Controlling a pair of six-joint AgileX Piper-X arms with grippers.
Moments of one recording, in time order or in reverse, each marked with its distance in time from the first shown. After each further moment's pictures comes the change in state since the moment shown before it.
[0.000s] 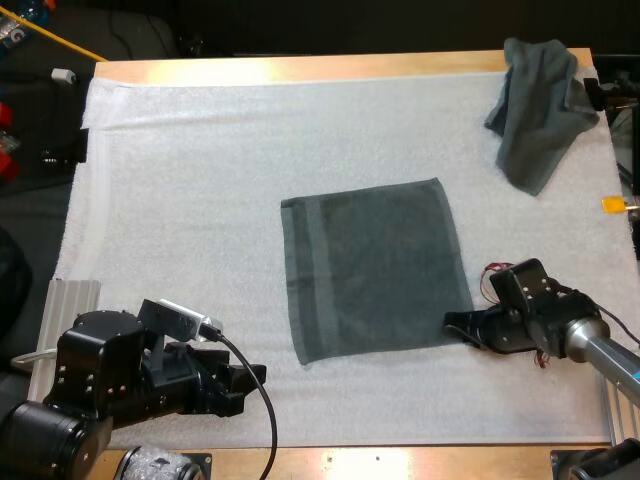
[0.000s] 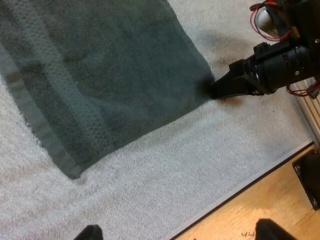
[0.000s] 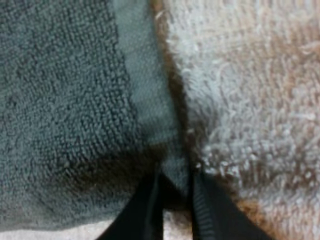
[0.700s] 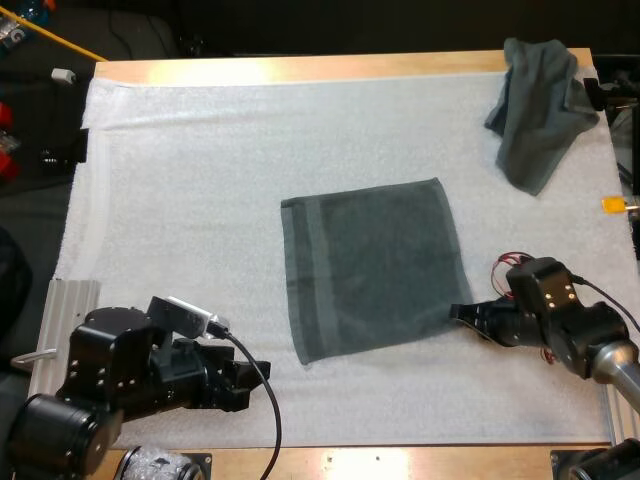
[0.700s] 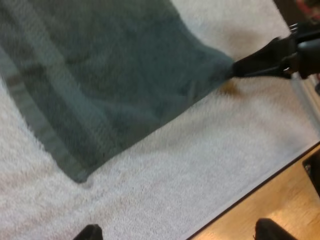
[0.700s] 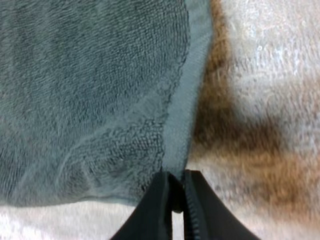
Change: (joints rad) left arm 0.000 0.000 0.089 -0.076 0.009 0.015; right arm 0.000 -0.229 0.000 0.050 -0.002 0.000
